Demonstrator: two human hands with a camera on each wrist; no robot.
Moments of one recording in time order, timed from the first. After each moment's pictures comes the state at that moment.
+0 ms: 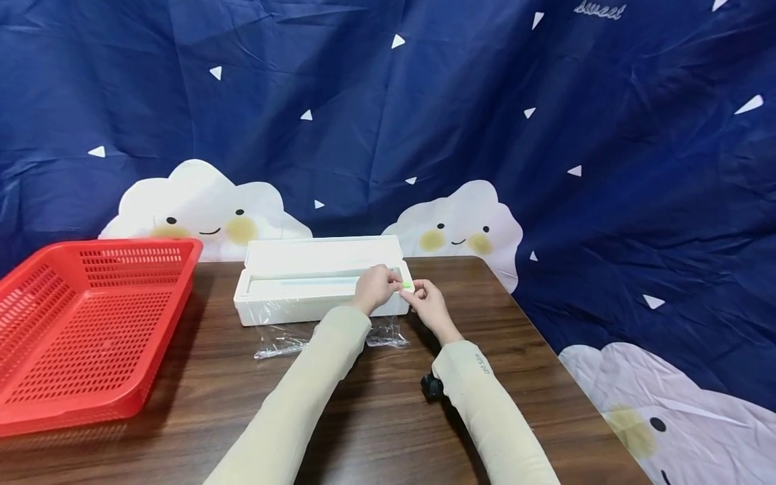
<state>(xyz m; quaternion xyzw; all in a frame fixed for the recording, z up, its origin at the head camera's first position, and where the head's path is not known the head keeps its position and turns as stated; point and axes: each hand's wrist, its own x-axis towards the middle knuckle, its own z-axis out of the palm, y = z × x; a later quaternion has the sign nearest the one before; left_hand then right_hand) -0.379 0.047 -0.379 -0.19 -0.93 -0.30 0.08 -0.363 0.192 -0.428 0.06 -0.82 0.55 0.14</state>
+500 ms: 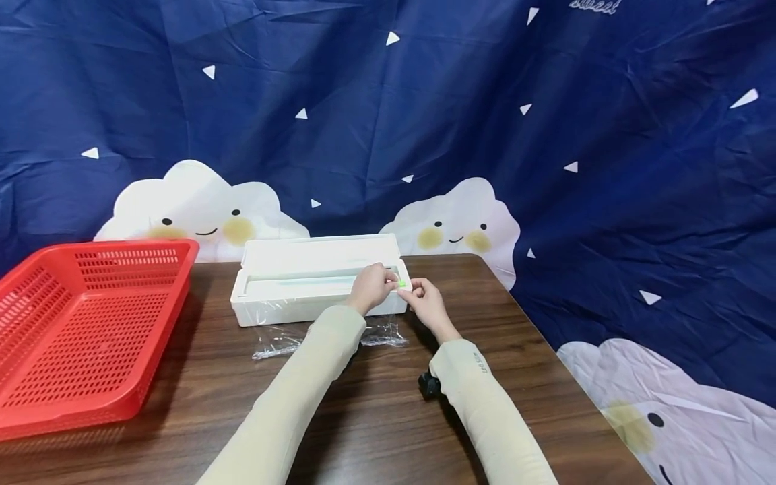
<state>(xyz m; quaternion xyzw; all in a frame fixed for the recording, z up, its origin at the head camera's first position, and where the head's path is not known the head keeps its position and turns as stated) -0.376 0.044 -0.377 -0.20 -0.93 -0.28 0.09 -0.361 0.190 -0.426 0.06 -0.82 0.55 0.16</state>
